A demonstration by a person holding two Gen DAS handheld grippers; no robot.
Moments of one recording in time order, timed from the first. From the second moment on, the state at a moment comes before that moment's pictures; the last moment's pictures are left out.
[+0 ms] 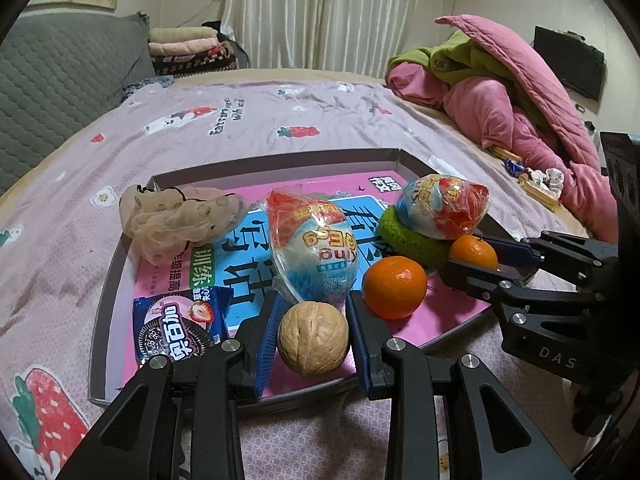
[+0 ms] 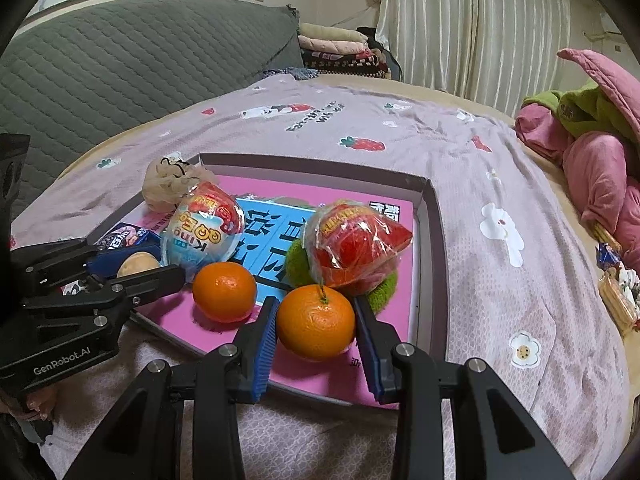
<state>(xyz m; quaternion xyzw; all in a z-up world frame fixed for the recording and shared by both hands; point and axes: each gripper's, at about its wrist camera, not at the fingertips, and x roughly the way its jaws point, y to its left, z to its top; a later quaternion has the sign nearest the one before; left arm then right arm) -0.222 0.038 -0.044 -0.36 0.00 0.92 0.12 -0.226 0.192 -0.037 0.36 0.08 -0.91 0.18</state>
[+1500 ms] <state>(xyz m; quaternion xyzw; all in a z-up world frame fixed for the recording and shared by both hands) -0.240 0.022 -0.046 -0.41 -0.05 0.90 0.14 -0.229 0.202 -0.034 0.37 0.04 -0.91 0.17</state>
